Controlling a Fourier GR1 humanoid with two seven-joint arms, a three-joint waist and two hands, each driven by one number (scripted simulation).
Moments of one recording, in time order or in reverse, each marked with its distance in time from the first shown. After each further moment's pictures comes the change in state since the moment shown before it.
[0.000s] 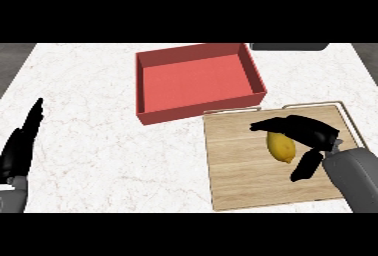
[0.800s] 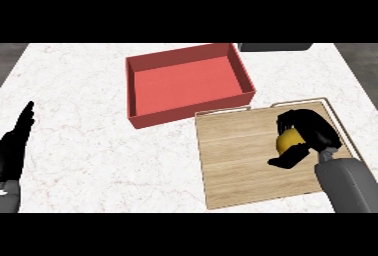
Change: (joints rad) left arm 0.027 0.000 0.040 -0.023 -0.011 -0.004 0.026; right arm 0.076 0.159 -0.187 -0.016 0.179 -0.367 0.417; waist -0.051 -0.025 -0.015
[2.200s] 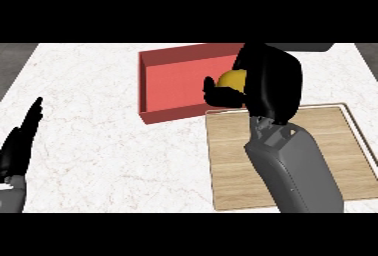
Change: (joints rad) left arm -0.033 -0.016 -0.004 0.018 -0.014 -0.041 -0.033; right arm -0.383 0.312 0.153 -0.372 0.373 -0.140 0.893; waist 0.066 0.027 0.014
